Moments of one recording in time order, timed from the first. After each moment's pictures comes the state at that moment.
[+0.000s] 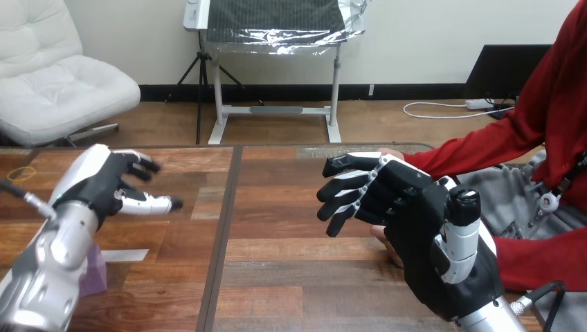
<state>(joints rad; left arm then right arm) -0.37 0.56 -0.13 0.47 0.35 0.11 -0.06 0.24 -0.16 0.07 -0.29 0.38 -0.24 0.50</state>
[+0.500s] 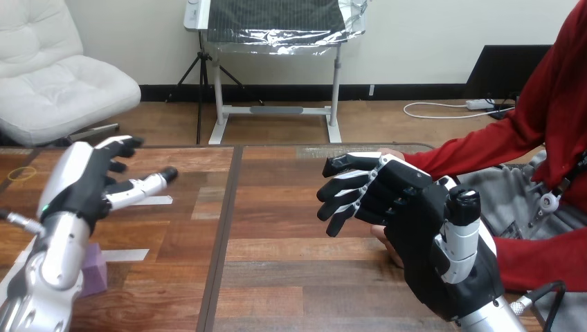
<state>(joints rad) -0.30 0.53 -0.04 0.46 0.30 0.00 0.06 0.24 -0.16 0.07 -0.29 0.38 -0.24 0.50</state>
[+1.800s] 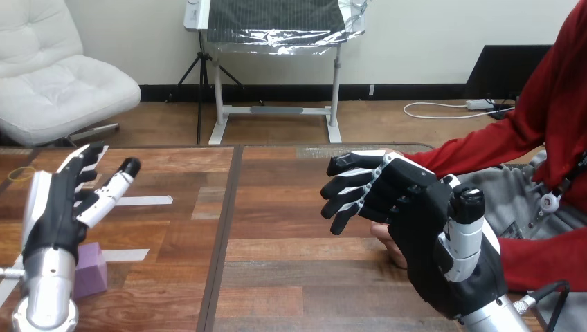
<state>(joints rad) -0.19 0.42 0.11 0.49 0.15 -0.13 0.15 0.24 -0.16 0.06 -0.29 0.38 -0.24 0.50</state>
